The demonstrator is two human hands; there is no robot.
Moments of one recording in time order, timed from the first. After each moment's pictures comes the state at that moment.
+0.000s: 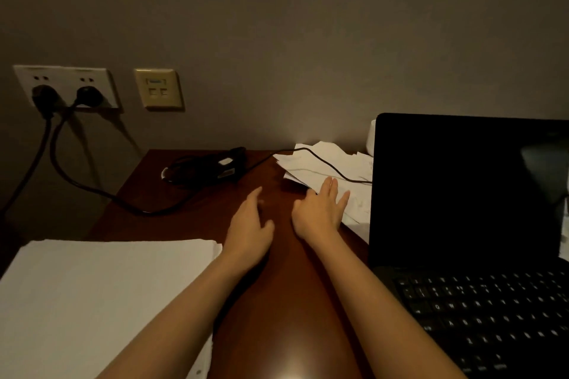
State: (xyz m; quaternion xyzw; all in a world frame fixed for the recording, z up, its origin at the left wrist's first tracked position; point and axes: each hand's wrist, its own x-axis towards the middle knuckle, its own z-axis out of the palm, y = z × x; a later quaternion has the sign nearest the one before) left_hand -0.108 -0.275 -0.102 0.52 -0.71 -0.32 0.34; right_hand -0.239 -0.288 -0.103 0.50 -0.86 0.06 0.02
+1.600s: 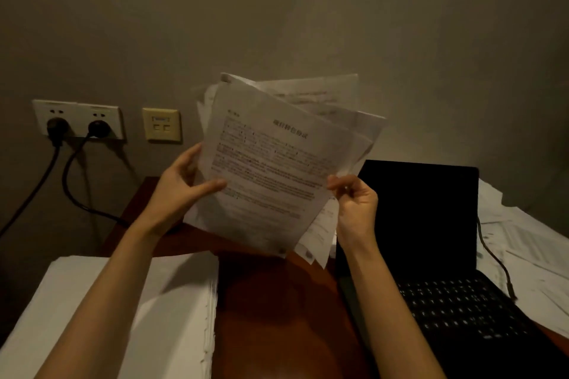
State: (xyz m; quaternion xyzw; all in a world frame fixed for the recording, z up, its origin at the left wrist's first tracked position) left_hand -0.006 -0.281 0.012 0.29 -0.66 -0.46 0.51; right_hand -0.247 -0.176 0.017 0.45 -0.40 0.77 -0.21
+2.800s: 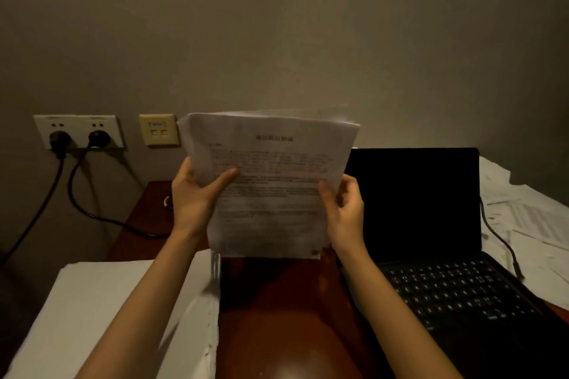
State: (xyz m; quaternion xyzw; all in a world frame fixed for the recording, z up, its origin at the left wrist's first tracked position) left_hand -0.050 -0.247 0.013 0.27 -0.58 -0.41 0.65; right_hand -0.247 -0.168 -0.013 0.45 -0.47 0.74 -0.18
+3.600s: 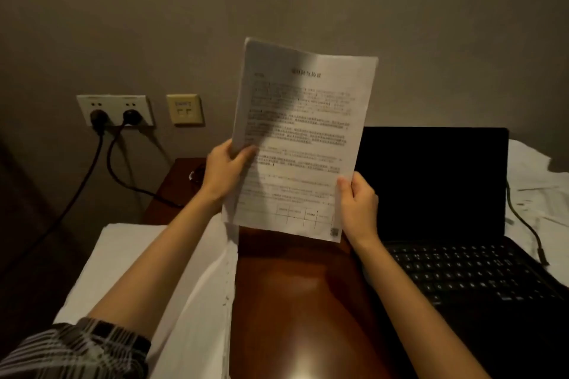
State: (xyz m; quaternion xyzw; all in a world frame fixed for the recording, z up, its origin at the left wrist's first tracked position) left_hand -0.052 -0.255 0.012 0.38 -0.68 -0.36 0.52; right_hand -0.250 -0.154 -0.033 0.47 -0.59 0.64 -0.12
